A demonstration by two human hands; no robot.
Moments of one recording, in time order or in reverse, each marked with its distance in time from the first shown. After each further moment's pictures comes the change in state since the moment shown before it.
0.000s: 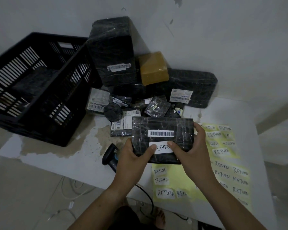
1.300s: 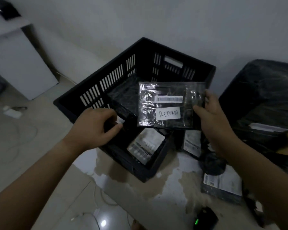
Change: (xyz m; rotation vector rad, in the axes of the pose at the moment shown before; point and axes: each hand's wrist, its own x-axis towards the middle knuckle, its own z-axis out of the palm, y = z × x) left_hand 0.231 -0.014 -0.521 0.992 0.131 0.575; right_hand 0.188 -0.219 0.403 0.002 -0.332 -0.154
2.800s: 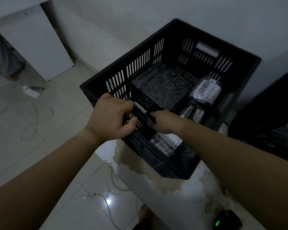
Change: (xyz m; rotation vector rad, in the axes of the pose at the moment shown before) left_hand -0.018 -0.045 0.012 0.118 0.152 0.077; right_hand 0.060 0.055 0.193 -1.078 -0.887 -0.042
